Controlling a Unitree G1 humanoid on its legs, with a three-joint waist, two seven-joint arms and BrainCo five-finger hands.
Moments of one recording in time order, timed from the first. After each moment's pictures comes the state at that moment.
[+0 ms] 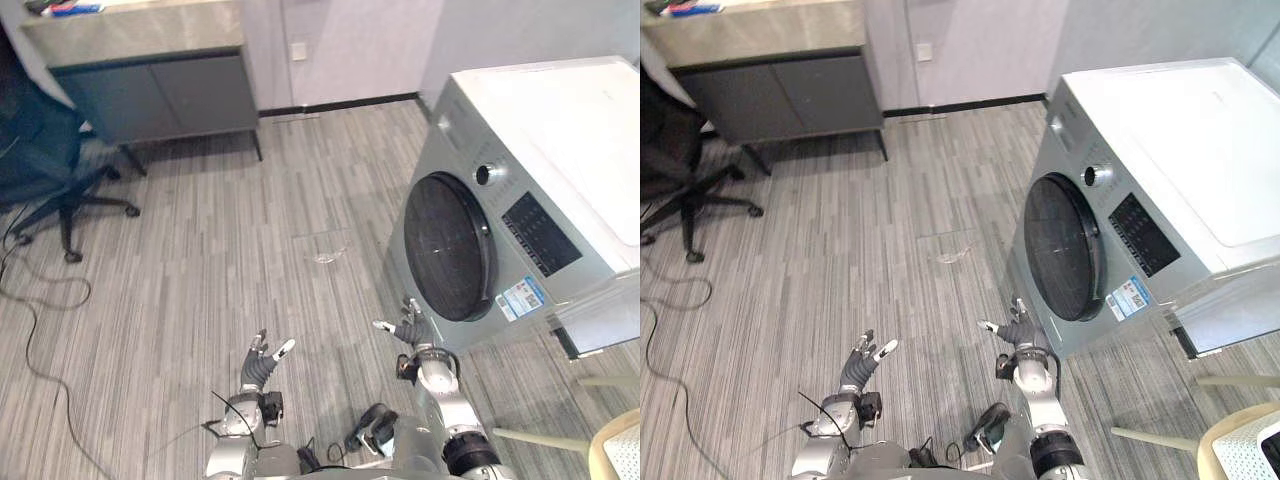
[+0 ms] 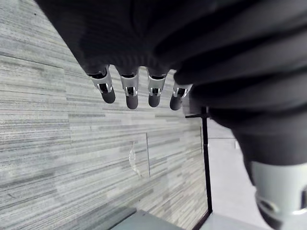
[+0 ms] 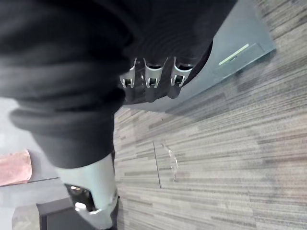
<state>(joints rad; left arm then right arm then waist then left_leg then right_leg) 0.17 0.02 -0.07 0.41 -0.10 -0.04 0.14 -0.06 0.01 0.06 0.48 0.03 -0.04 -0.17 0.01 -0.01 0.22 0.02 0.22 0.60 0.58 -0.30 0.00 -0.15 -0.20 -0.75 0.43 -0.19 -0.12</state>
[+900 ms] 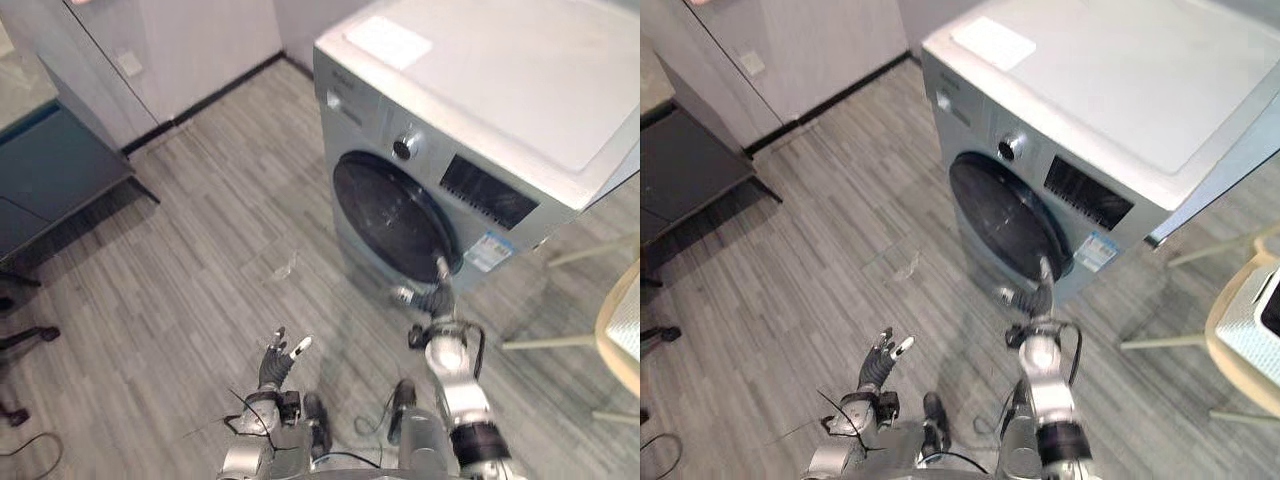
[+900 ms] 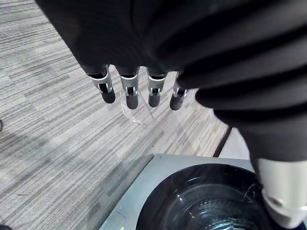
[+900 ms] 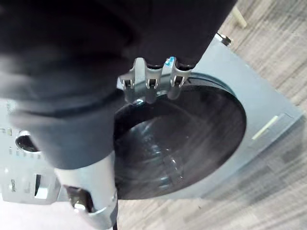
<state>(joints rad) 0.14 0.00 -0.19 0.39 -0.15 -0.09 0.17 -0.19 0.00 -0.03 0.24 -0.23 -0.01 -0.38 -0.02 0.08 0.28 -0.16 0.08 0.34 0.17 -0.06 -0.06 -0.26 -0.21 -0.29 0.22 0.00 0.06</state>
